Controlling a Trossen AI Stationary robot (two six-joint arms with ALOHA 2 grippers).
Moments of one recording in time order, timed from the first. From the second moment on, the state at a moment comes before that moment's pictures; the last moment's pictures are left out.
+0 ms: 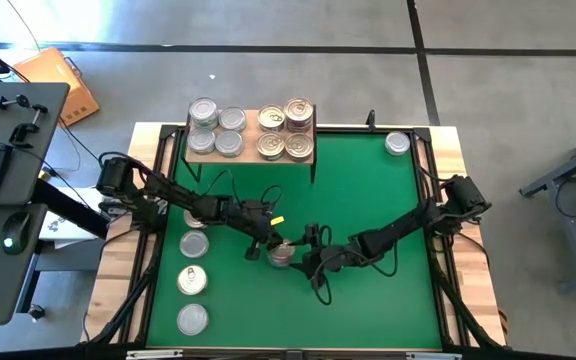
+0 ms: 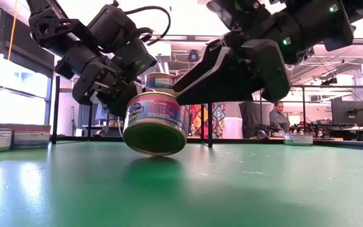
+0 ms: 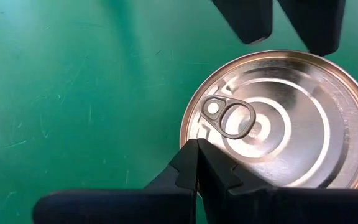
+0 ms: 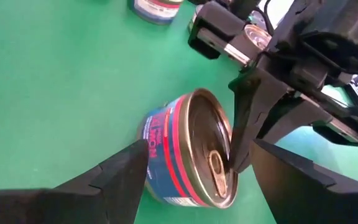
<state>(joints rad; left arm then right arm) -0.06 1.71 0.65 0.42 0.16 0.15 0.38 1.85 0.89 0.45 0.42 -0.26</state>
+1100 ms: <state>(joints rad) -0.04 1.71 0.65 0.41 0.15 0.14 0.41 1.92 0.99 0.38 0.49 -0.24</state>
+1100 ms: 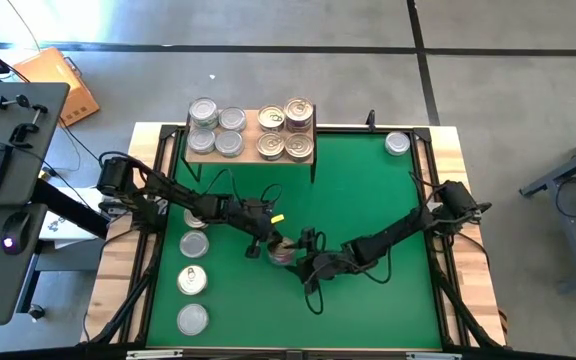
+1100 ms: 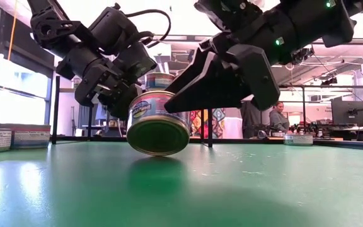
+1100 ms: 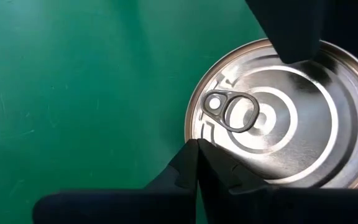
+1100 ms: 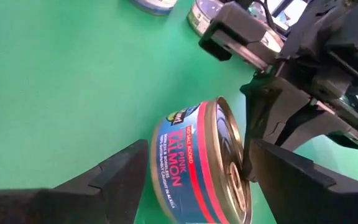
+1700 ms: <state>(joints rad) -0.04 1.71 0.65 0.41 0.15 0.14 0.39 1.92 0.99 0.33 0.49 -0.40</state>
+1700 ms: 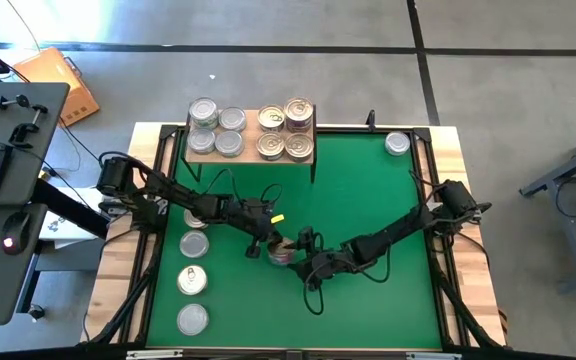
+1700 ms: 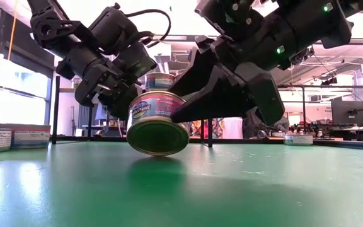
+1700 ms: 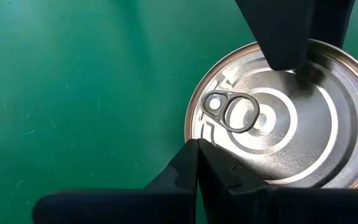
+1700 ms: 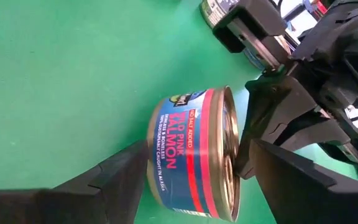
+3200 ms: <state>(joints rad) -0.43 1.24 0.65 0.01 -0.60 0.15 0.44 1.87 0.99 0.51 0.78 -0.33</state>
